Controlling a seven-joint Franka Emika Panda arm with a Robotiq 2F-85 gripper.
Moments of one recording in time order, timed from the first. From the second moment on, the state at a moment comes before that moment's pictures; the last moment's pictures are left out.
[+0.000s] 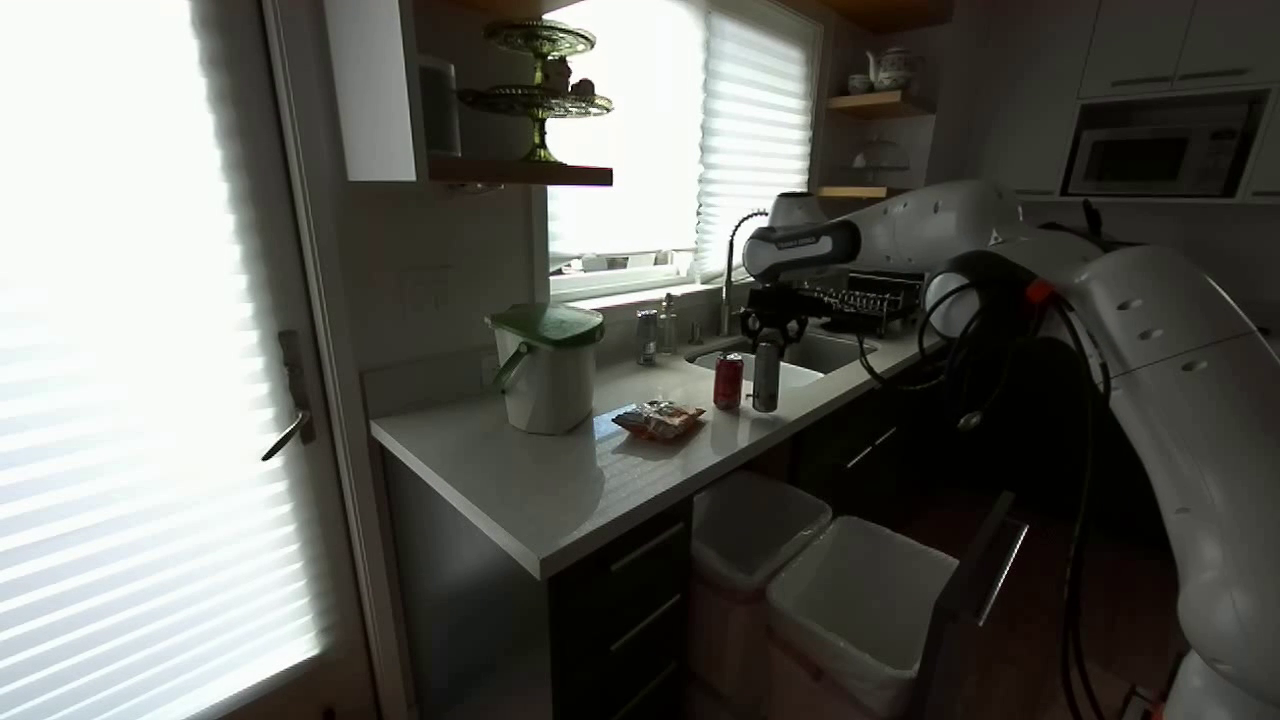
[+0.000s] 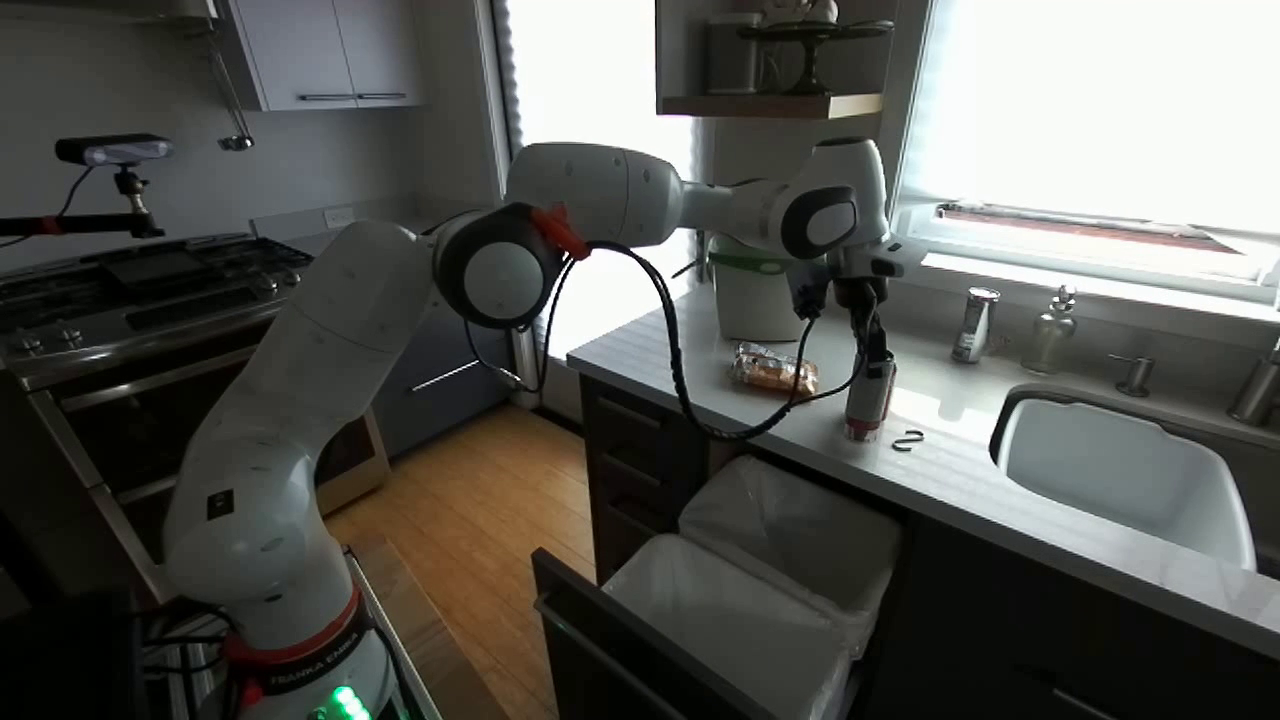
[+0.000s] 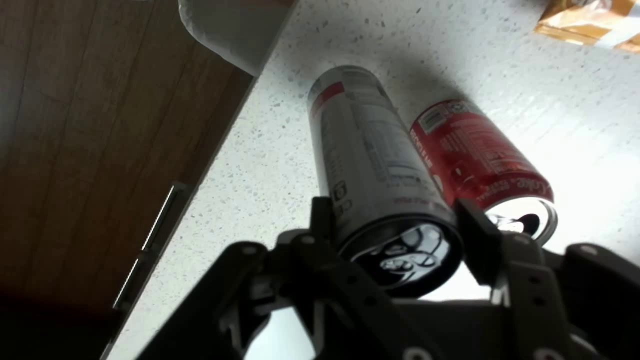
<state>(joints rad) -0.20 0.69 -0.19 -1.07 0.02 2.03 0.53</state>
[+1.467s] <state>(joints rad) -0.23 0.31 -0.11 -1.75 0.06 2.45 -0.31</state>
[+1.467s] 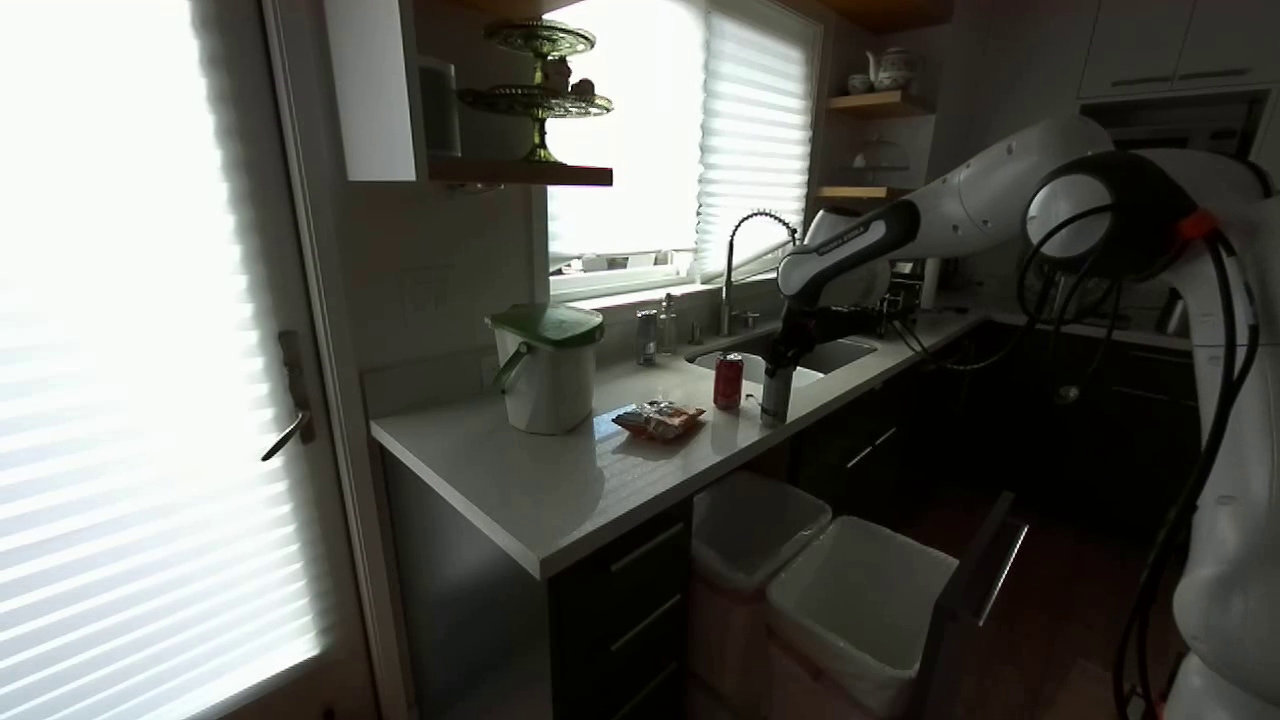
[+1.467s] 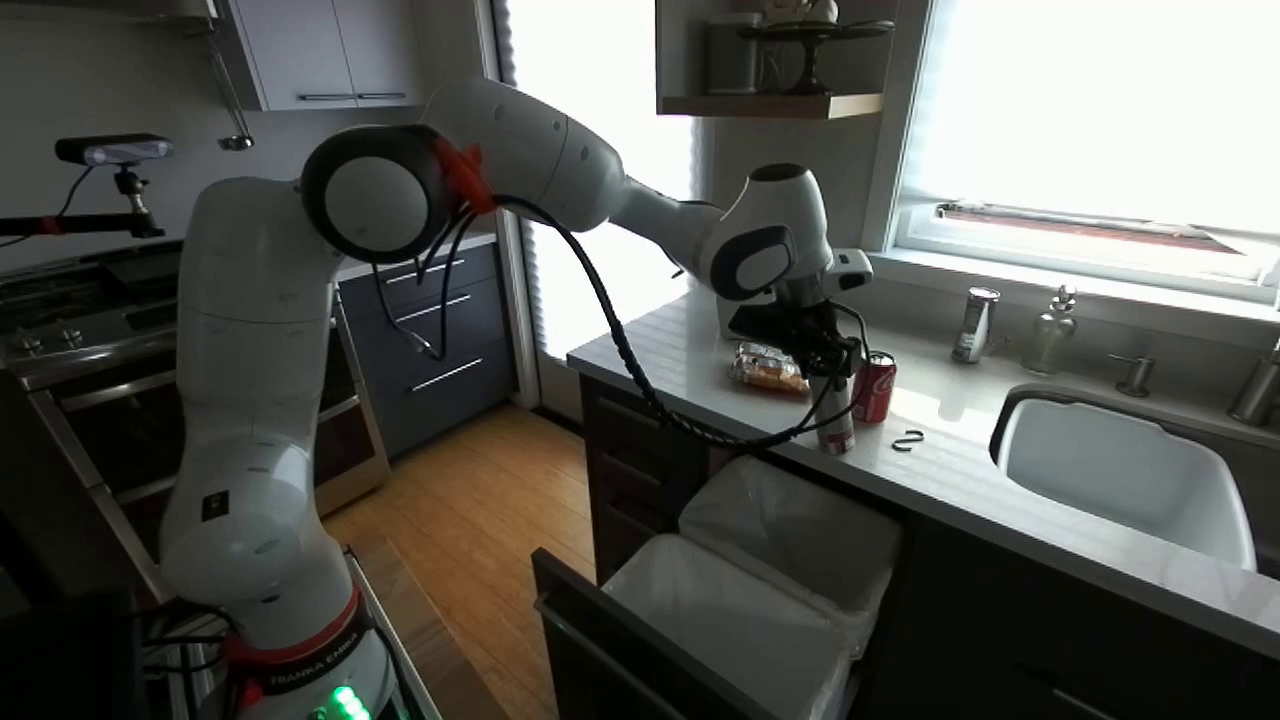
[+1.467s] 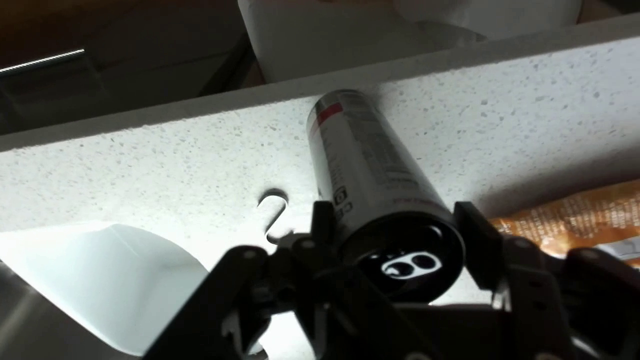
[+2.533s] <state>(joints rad) -0.26 0.12 -0.13 -2.04 0.25 2.44 -0.61</state>
